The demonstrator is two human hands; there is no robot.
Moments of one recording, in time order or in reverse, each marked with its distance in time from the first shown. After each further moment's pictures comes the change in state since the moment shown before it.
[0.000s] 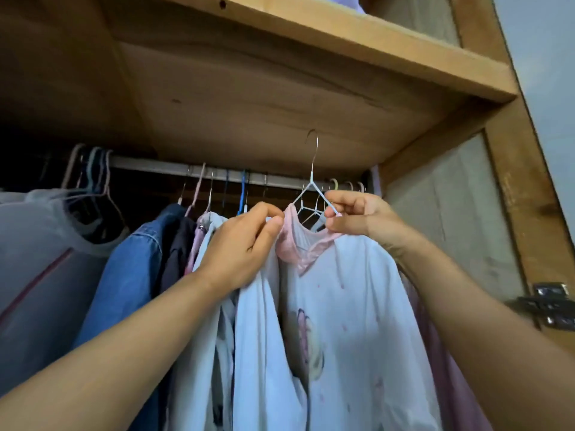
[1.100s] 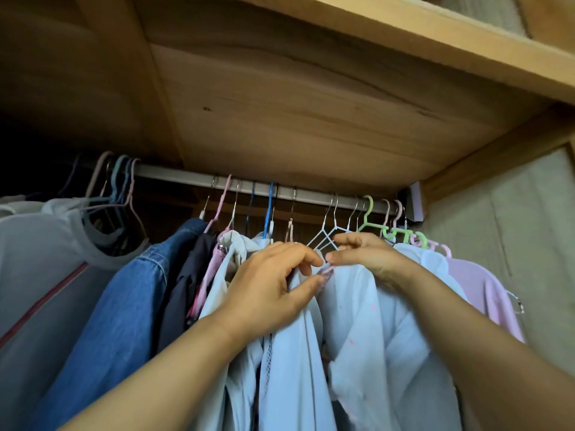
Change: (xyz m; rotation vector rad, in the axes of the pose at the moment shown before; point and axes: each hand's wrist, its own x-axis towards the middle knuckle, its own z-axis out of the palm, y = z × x) left_hand -0.007 -0.018 0.011 0.014 -0.011 0.123; right_hand 0.087 0.068 0.003 -0.356 -0.074 0.200
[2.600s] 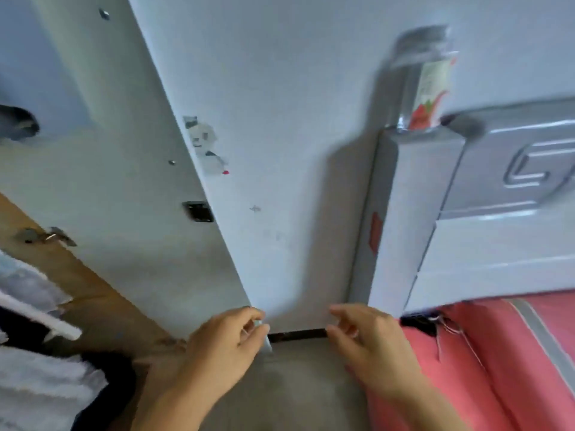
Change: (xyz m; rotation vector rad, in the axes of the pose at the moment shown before) left_hand -0.414 0.577 -0.048 -0.917 -1.356 -0.029; right_hand -0.938 -0.115 0.146 -0.844 0.812 1.212
